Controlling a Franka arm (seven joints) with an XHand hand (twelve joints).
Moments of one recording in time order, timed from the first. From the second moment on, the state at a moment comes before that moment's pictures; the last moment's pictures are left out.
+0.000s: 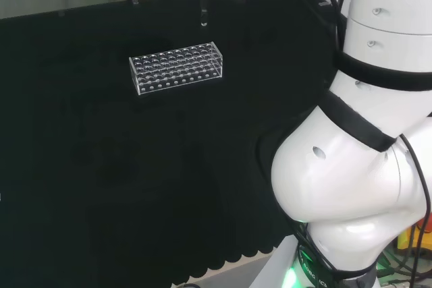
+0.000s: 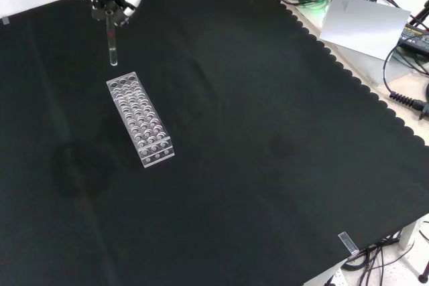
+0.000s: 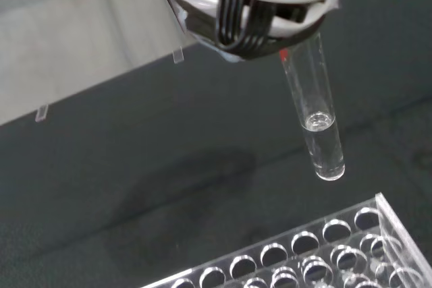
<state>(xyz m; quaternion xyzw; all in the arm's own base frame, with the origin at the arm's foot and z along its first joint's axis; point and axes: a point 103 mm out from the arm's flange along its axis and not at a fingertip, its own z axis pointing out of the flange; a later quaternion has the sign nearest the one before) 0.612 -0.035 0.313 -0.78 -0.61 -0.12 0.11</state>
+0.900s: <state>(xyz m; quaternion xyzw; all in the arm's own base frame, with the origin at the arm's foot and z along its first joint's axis) 0.590 0.037 0.372 -0.73 -0.66 -0.13 0.12</state>
